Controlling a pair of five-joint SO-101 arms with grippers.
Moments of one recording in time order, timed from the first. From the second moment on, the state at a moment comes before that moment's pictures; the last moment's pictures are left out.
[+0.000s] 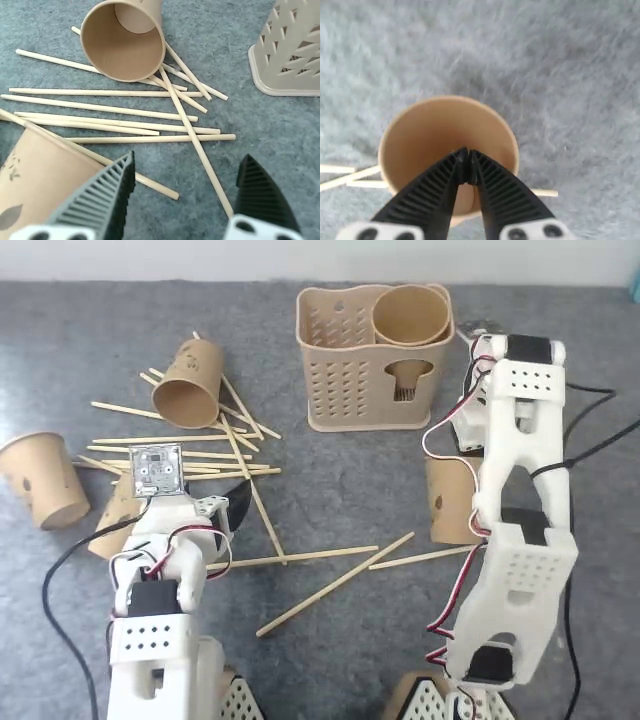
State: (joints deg) left arm -11.1 -69.1 84.4 37.8 5.0; right arm 2.3 30.6 -33.2 100.5 18.2
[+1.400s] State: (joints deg) left arm -11.1 -69.1 84.4 37.8 4.6; right arm 6.1 -38.1 28.0 83.4 26.9
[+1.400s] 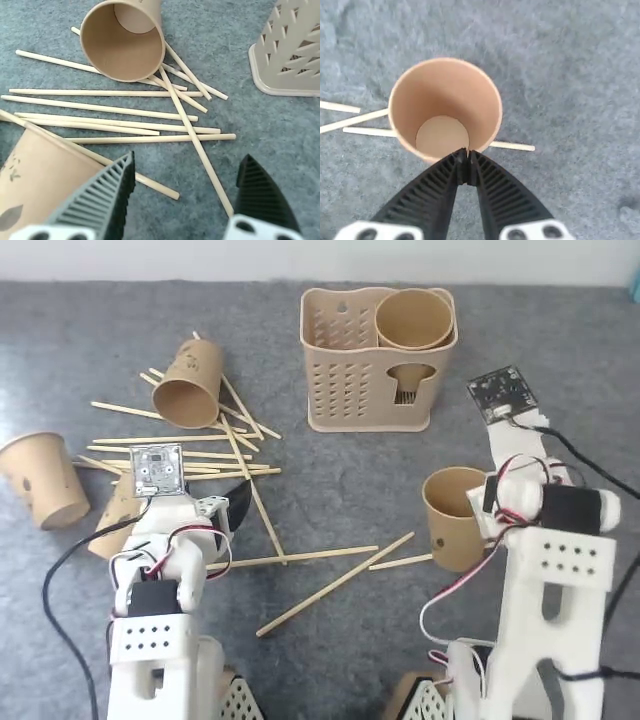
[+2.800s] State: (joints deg) left arm -11.1 -69.1 84.4 37.8 4.6; right arm 3.0 -19.2 10.0 90.1 12.8
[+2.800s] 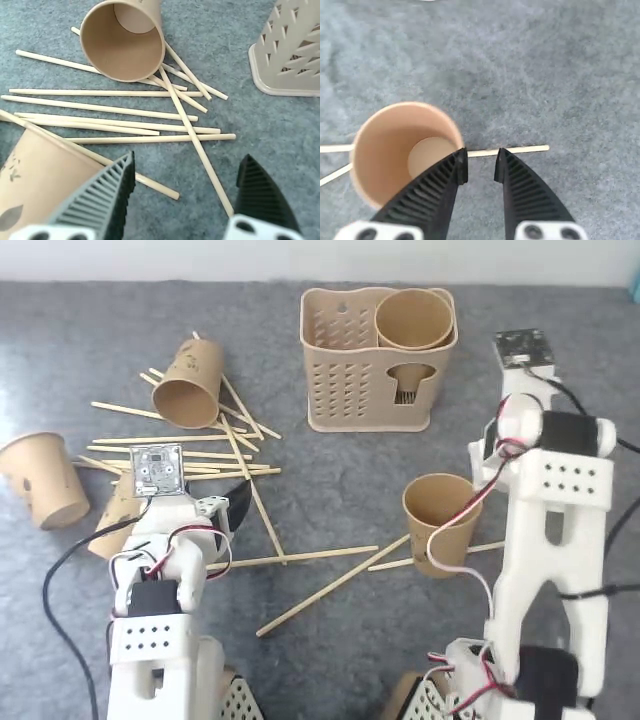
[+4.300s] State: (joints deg) left arm -11.1 -69.1 84.4 37.8 4.6; right arm 2.9 -5.4 12.1 93.2 17.8
